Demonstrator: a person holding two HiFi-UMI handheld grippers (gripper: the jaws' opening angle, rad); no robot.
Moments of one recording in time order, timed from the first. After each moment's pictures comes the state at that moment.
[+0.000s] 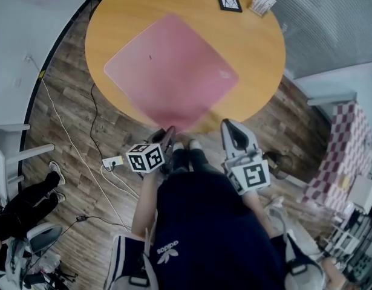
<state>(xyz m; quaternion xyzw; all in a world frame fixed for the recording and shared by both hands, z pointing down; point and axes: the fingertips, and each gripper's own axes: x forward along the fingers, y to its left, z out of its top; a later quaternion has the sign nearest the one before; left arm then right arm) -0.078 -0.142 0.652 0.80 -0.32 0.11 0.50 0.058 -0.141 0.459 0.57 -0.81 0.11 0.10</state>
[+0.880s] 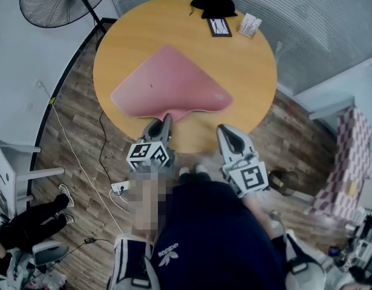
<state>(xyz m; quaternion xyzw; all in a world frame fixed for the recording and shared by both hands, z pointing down) -0.066 -0.253 0.522 0.86 -0.41 0.03 0.29 0.064 -0.164 0.421 0.56 -0.83 0.05 0.04</state>
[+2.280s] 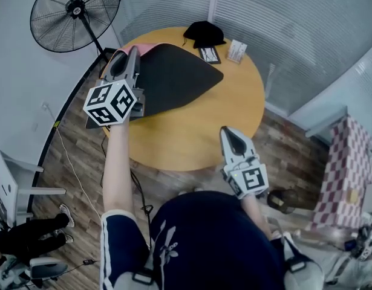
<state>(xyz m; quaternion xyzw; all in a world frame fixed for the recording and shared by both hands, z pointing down) -0.073 -0.411 0.227 0.90 -0.43 -0.09 0.03 0.117 -0.174 0.367 0.60 -0.80 -0.01 0.01</state>
